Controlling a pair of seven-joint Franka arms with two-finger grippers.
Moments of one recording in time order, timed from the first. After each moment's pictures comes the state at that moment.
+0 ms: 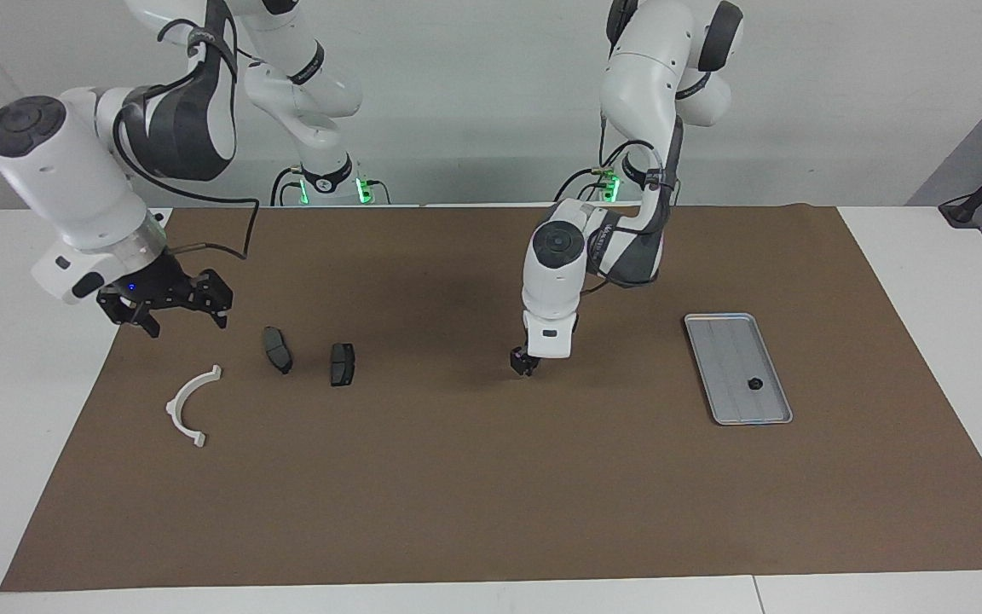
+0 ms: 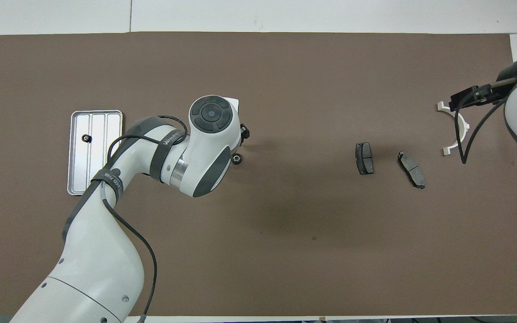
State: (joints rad) left arm -0.62 0.46 0.05 -1.69 -0.01 2.12 -1.19; right arm -0.15 0.29 0.09 -1.50 -0.02 1.80 -0.21
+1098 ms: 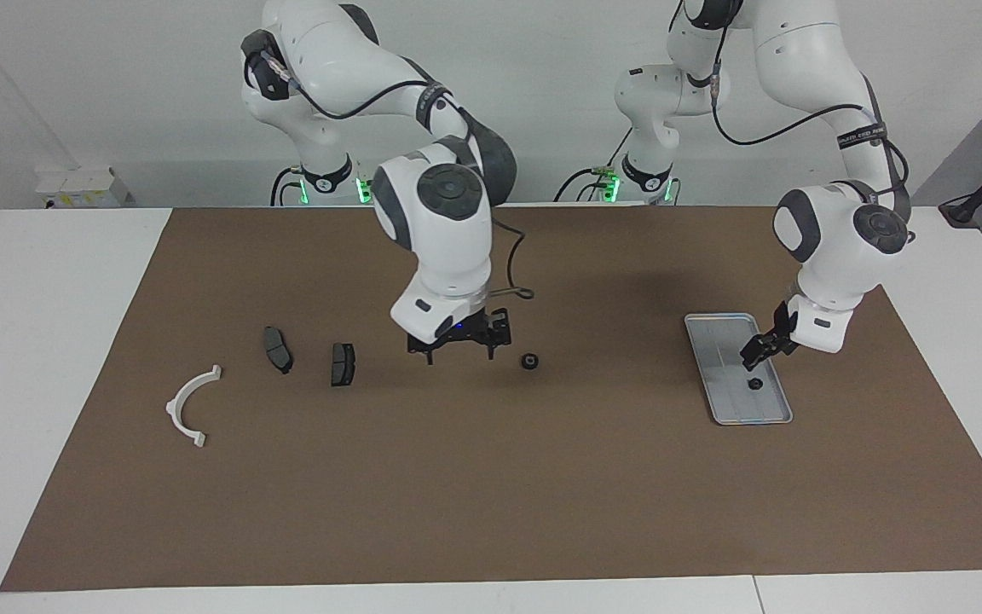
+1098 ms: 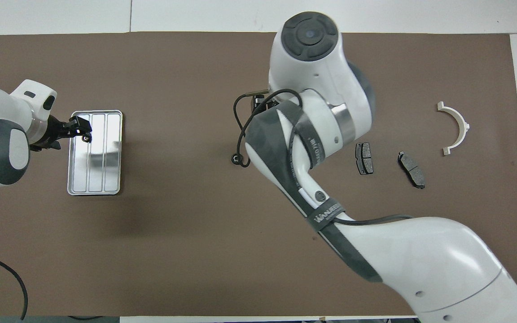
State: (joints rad) left arm -0.02 0.26 0.06 -1.94 -0.01 2.22 -0.24; right arm 0.45 0.63 0.10 -1.14 -0.07 1.78 0.50
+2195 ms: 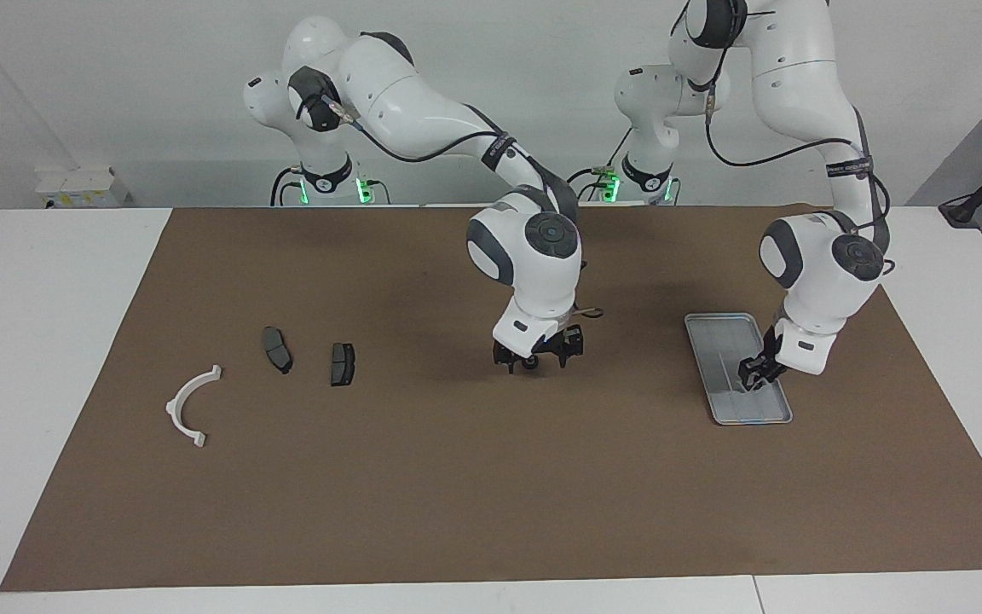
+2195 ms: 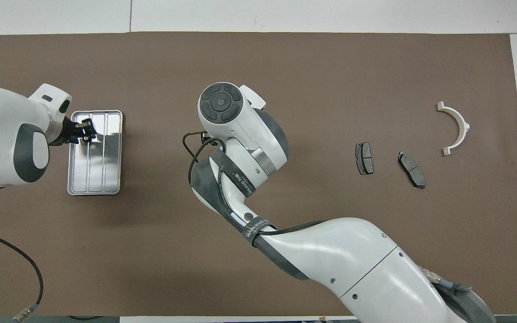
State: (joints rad) left arm -0.02 0.35 0.06 -1.95 -0.01 2.36 -0.20; right arm 0.58 0.80 0.10 -1.14 -0.07 1.96 0.61
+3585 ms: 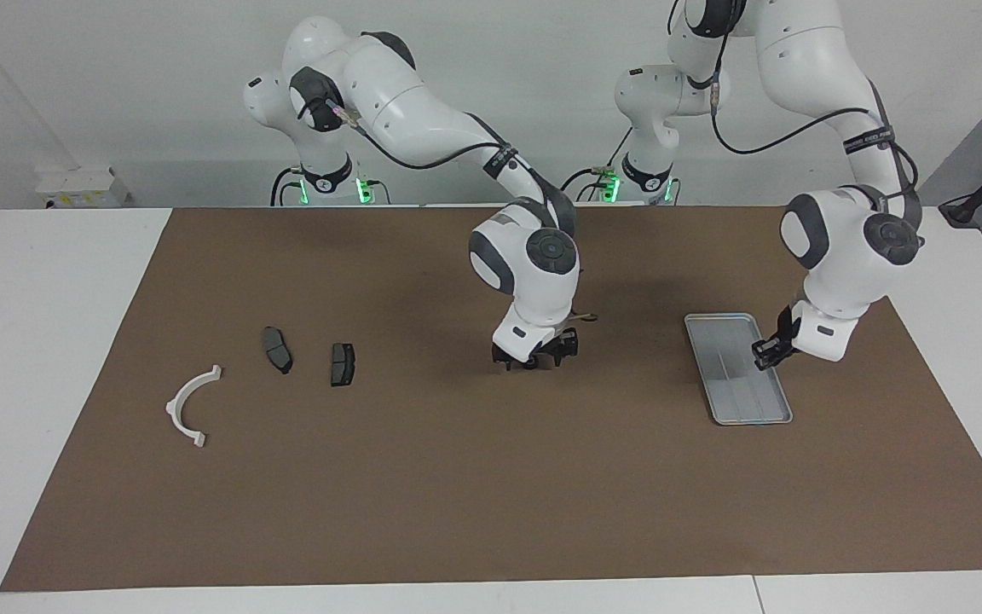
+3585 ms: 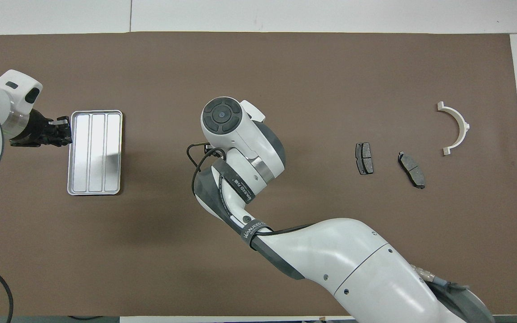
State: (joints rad) left arm -0.02 0.18 0.06 -1.84 -0.01 1.98 -0.20; right arm 0.59 0.79 0.10 -1.24 -0.05 2.02 0.63
